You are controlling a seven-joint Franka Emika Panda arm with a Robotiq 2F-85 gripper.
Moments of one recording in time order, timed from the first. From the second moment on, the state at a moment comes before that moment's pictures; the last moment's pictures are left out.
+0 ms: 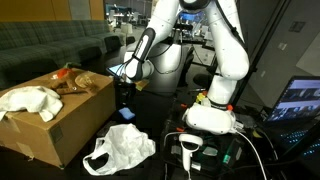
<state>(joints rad) -0.14 0.59 0.14 -2.29 0.16 2.86 -0.21</state>
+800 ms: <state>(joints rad) -0.20 0.80 0.18 -2.11 0.16 2.86 -0.23</state>
